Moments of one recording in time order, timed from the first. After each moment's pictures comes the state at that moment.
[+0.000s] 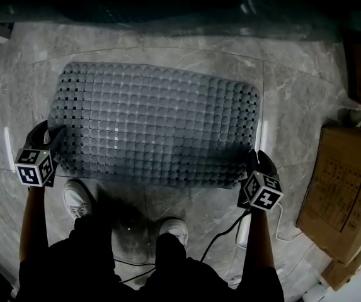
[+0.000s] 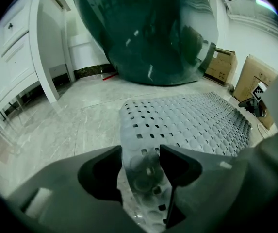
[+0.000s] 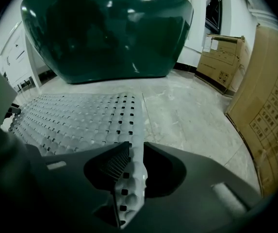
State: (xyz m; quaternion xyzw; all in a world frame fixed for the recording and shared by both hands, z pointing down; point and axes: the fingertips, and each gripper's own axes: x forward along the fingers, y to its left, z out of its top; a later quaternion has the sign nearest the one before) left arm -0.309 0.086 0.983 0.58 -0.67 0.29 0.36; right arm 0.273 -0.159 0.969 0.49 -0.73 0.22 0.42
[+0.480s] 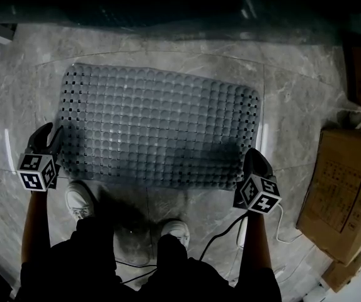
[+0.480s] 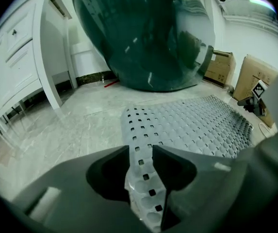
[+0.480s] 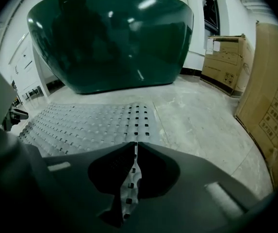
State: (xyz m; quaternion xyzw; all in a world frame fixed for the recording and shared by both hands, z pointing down) left arm -0.312 0.085 0.967 0.59 -0.68 0.28 0.33; right arm 0.236 -0.156 0.955 0.47 -0.77 0.23 0.37
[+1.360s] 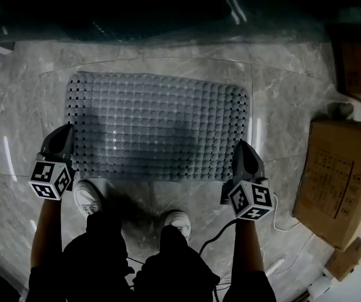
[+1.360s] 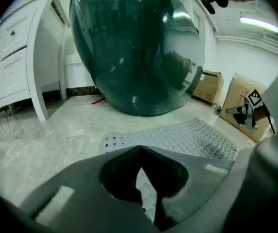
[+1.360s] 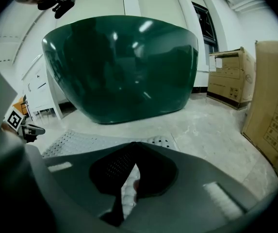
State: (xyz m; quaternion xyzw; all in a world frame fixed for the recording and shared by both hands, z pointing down) left arm -0.266 0.034 0.894 0.65 -0.68 0.19 0.29; right arm 0.158 -0.144 0.851 0.46 -0.82 0.21 0.27
